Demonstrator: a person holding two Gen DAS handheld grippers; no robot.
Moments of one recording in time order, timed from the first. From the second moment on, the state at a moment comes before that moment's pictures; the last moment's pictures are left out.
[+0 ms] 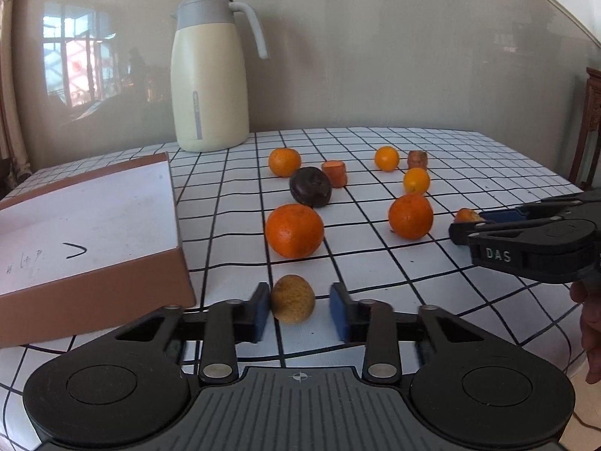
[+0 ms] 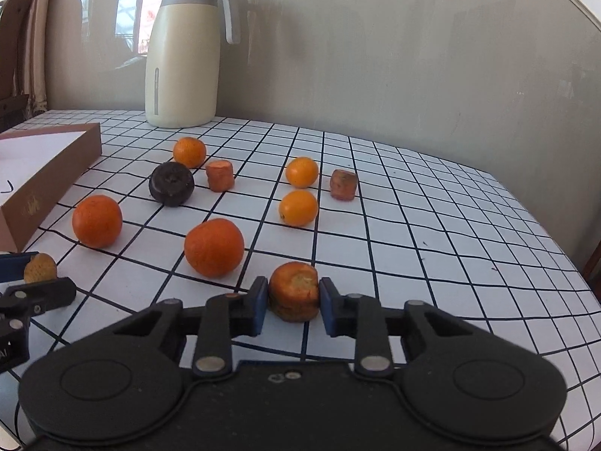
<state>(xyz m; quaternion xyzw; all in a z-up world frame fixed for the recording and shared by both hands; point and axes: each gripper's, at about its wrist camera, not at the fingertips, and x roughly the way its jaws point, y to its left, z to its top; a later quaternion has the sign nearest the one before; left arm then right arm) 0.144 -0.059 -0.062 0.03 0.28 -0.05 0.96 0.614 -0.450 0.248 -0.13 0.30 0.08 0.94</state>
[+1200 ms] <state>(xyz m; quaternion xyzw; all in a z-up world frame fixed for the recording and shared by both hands) 0.073 0.120 0.010 0.00 0.16 0.11 0.98 0.565 -0.293 0.314 -0.10 0.16 0.26 0.95</state>
